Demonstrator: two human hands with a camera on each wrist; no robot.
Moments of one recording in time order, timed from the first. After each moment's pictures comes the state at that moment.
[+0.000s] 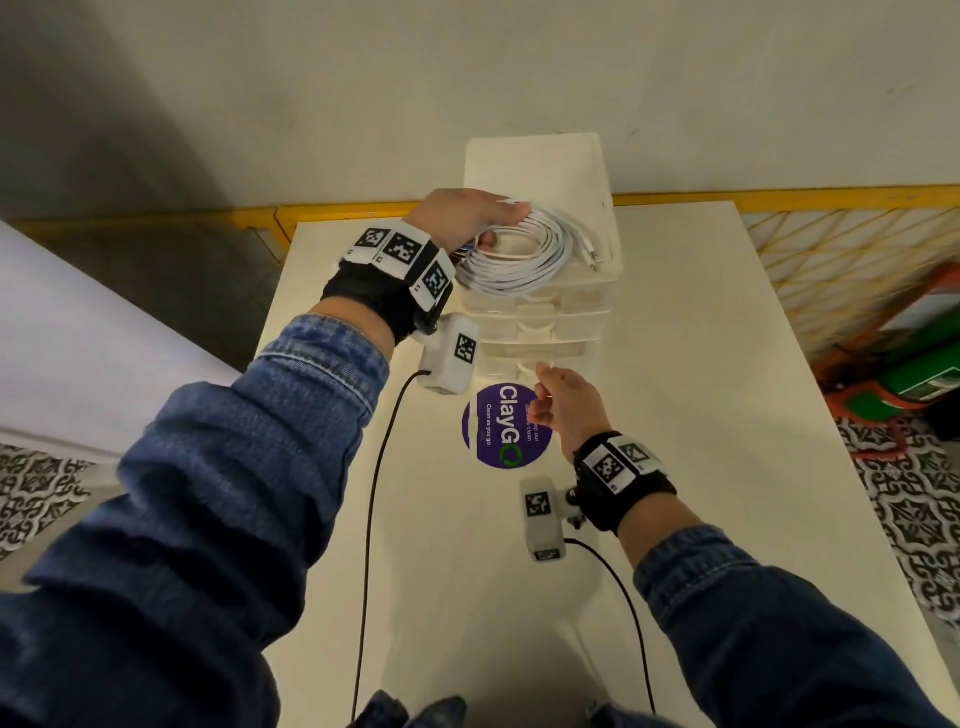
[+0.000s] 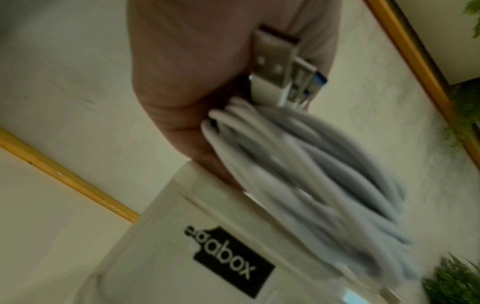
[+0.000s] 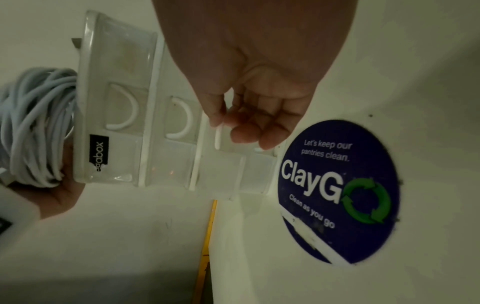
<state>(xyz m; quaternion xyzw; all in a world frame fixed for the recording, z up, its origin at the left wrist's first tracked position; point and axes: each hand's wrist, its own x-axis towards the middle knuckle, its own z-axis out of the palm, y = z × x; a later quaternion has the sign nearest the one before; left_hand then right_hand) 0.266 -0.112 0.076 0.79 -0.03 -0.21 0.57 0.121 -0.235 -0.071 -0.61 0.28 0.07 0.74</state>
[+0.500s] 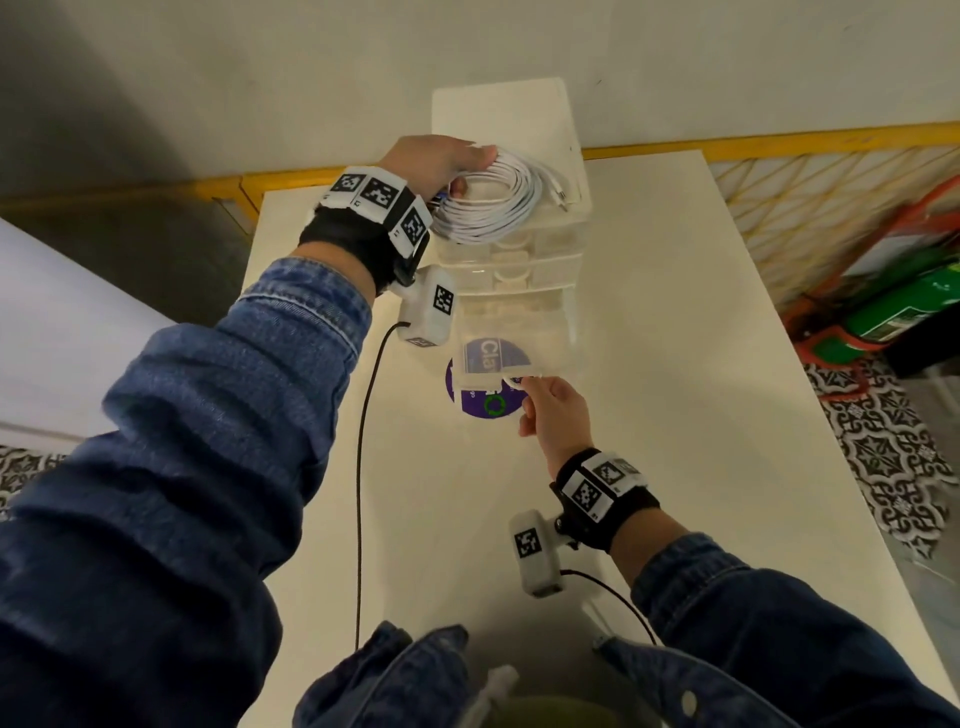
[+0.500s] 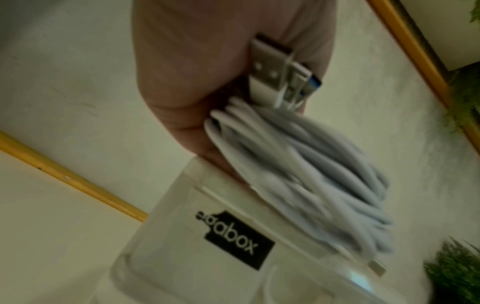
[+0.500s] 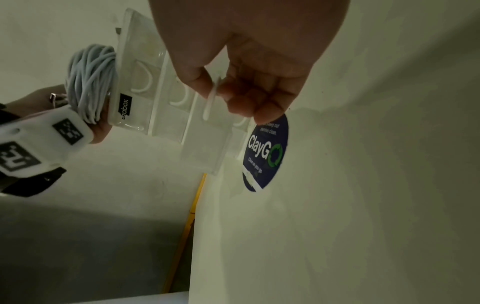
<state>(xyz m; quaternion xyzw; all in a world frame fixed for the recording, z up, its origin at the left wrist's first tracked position) 0.256 -0.115 0.078 0.85 -0.03 -0.15 0.51 0.043 -0.214 -0.077 -0.65 0.31 0.01 0.69</state>
